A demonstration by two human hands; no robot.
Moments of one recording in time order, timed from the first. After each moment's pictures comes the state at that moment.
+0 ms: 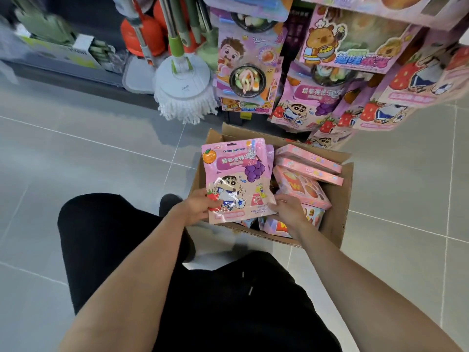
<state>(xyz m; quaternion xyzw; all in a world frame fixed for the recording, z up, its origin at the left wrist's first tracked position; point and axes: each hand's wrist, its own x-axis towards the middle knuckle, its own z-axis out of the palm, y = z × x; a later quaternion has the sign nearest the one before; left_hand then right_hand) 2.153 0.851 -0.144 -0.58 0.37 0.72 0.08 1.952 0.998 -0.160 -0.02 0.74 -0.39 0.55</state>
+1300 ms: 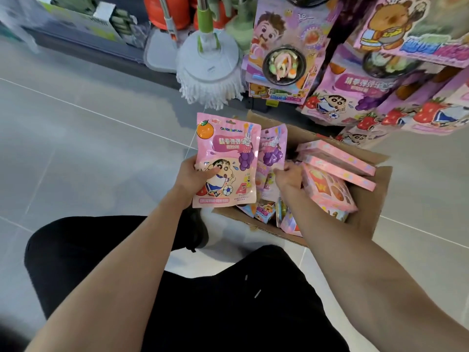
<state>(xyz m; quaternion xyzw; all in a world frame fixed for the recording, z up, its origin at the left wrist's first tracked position) 2.173 0.803 -0.106 -0.64 0.47 0.61 -0.10 1.965 0.891 -0.201 -0.03 0.85 -0.31 0.43</state>
